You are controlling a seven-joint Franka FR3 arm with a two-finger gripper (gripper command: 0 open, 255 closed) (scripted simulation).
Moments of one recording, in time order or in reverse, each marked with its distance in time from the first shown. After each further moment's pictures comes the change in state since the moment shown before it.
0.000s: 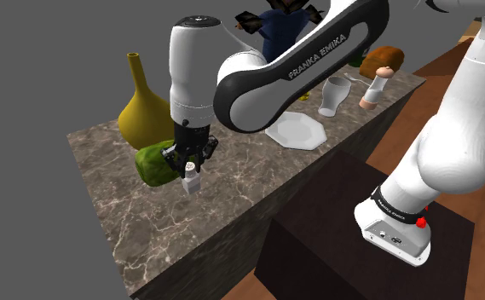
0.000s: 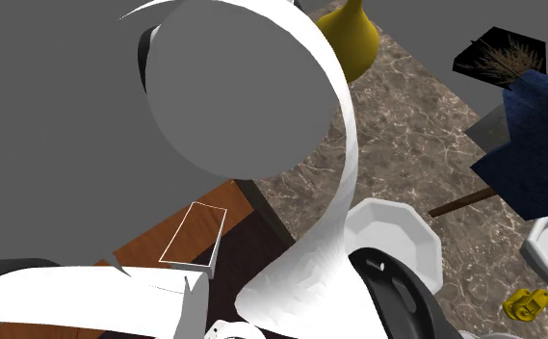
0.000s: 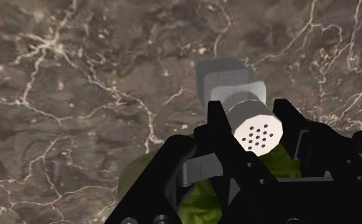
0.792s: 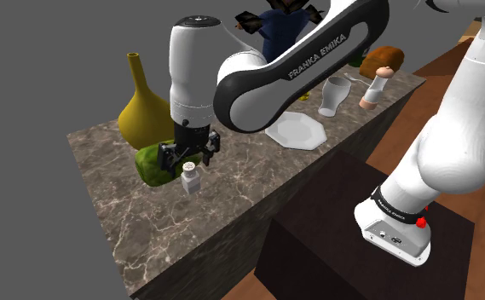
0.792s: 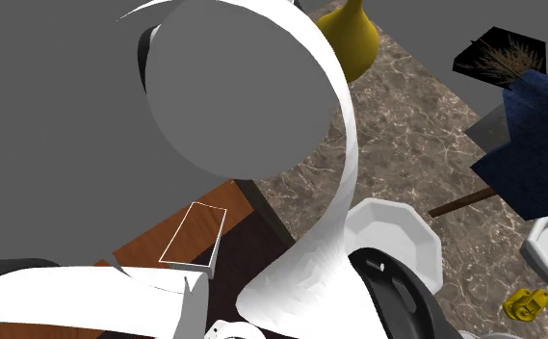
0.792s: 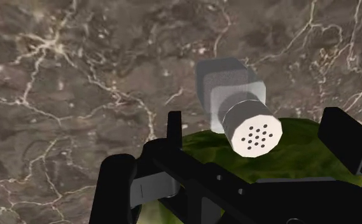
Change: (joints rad) arm 0.000 0.000 0.000 0.000 0.000 -0.001 0.000
